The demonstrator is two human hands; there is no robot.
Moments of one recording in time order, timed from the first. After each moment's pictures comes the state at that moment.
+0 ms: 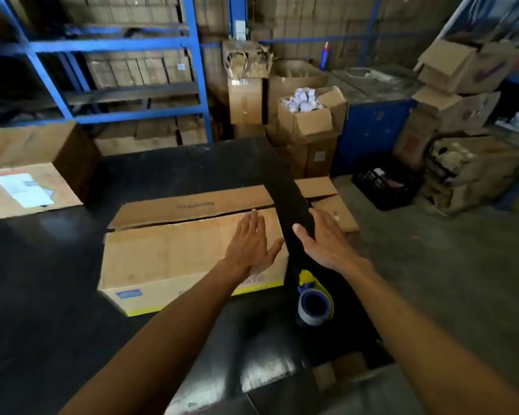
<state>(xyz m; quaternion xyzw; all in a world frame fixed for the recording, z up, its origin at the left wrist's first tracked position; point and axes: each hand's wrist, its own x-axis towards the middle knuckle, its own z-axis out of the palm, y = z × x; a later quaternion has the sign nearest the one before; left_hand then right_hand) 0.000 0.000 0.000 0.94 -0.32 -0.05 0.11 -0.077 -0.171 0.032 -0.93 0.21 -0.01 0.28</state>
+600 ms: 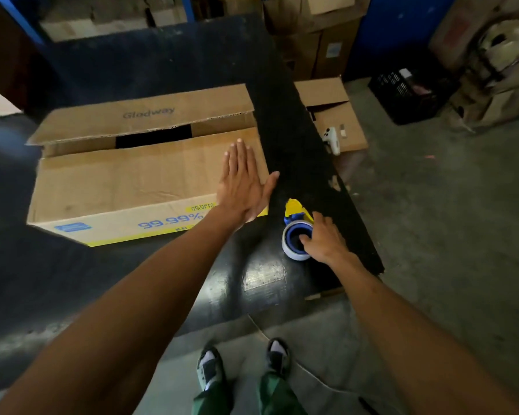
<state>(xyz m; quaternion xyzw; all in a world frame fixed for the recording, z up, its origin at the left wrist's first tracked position) 0.011 -0.059 -0.100 0.96 -0.26 -0.02 0.07 -0.120 -0.215 -0.165 -0.91 0.28 0.18 0.24</state>
